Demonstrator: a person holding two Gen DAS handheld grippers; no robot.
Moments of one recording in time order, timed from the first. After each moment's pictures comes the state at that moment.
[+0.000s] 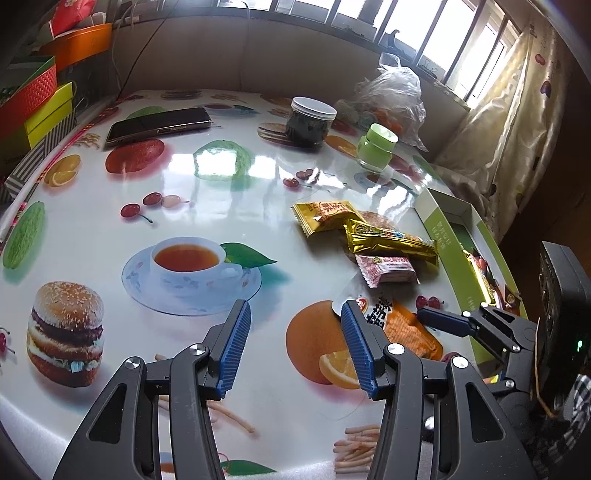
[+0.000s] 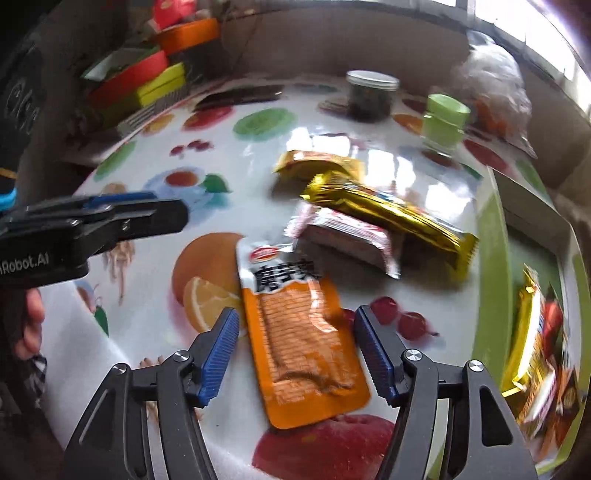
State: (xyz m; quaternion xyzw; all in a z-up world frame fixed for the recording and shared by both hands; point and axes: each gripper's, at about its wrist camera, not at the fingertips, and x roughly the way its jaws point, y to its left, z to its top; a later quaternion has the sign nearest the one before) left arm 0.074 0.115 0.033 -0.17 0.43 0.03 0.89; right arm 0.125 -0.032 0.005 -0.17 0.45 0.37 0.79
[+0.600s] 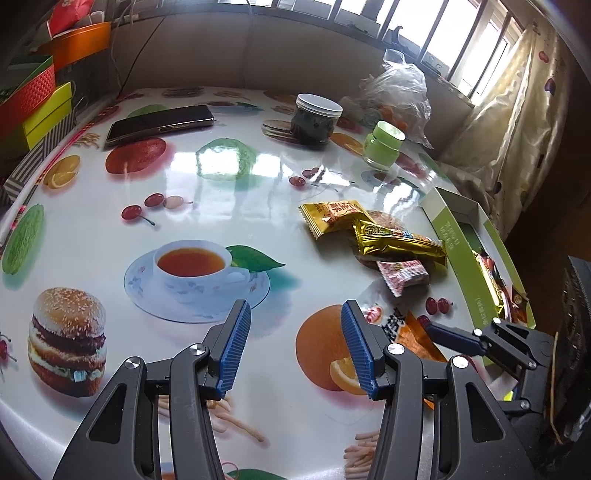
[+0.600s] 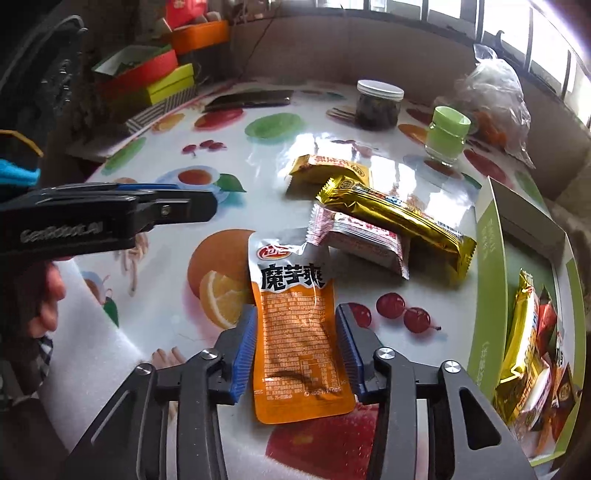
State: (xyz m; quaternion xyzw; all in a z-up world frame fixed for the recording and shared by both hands) left arm 0.080 0.119 0.028 -0.16 0.44 0.03 0.88; right arm 0.109 -0.037 0.012 -0.17 0.43 0.37 0.80
